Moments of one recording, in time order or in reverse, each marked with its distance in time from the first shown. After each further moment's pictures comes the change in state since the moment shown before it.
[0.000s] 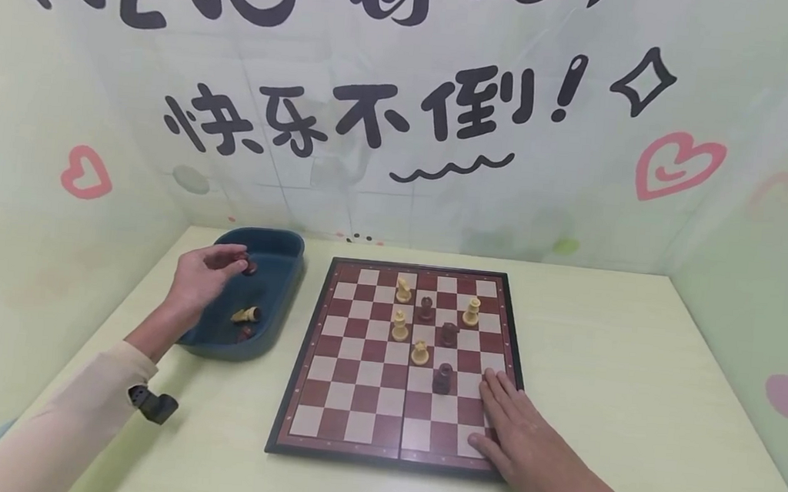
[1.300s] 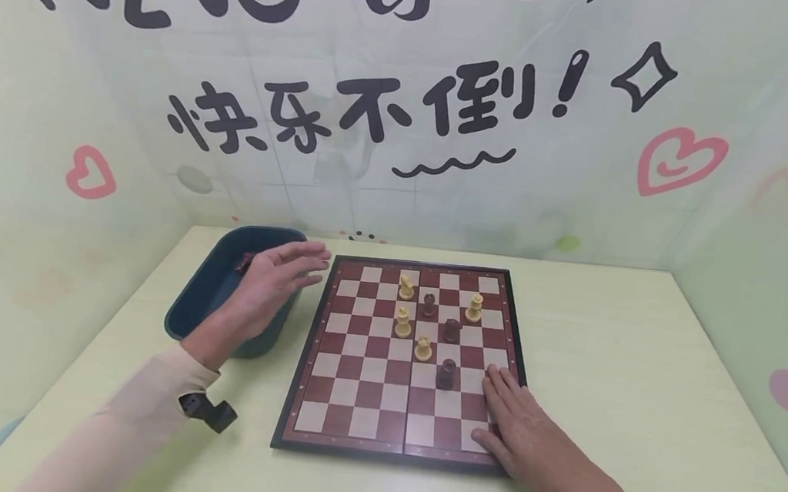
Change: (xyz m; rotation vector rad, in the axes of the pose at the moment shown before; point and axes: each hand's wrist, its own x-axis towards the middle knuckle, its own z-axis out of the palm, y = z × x) left_hand -0.039 0.061 0.074 -0.577 -0.282 0.060; right_hand 0.001 0.006 0.006 0.035 -0.024 -0.011
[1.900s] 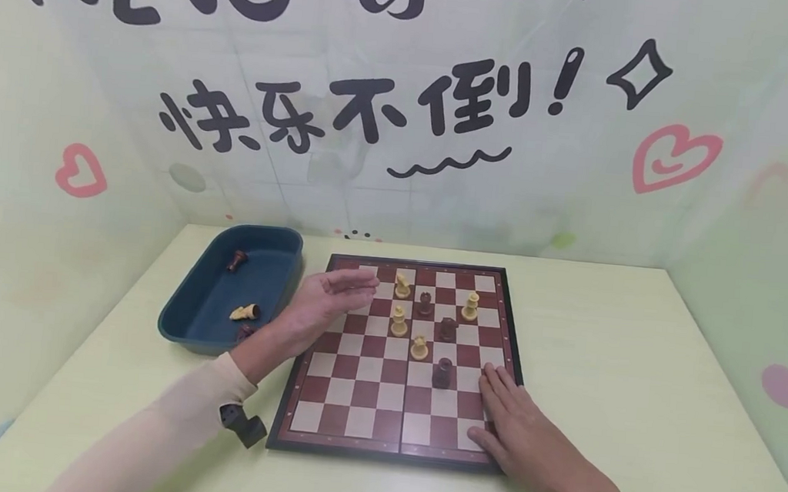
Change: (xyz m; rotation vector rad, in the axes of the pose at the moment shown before) left_hand 0.007 -0.029 0.049 -0.054 -0.176 -0.128; right_hand 0.005 -0.010 -0.004 -0.031 0.011 0.028
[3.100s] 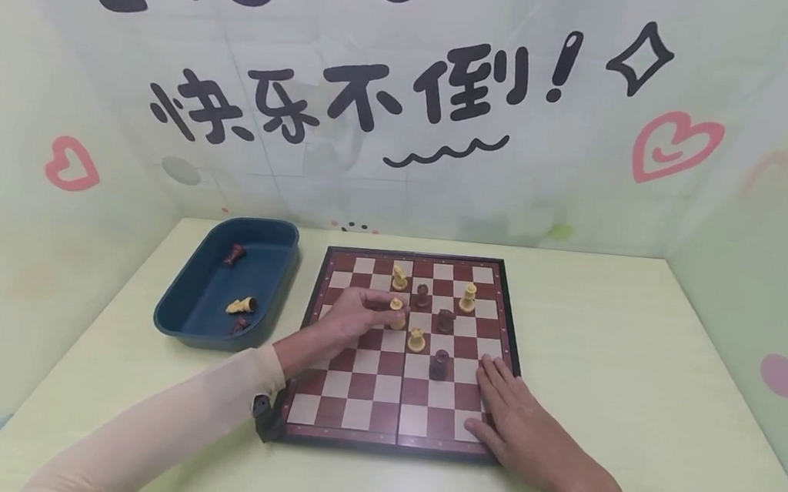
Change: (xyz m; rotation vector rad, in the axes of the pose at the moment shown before) left_hand 0.016 -0.039 0.042 0.289 0.045 -0.216; right_hand -0.004 0.000 0.001 0.033 -0.024 0.036
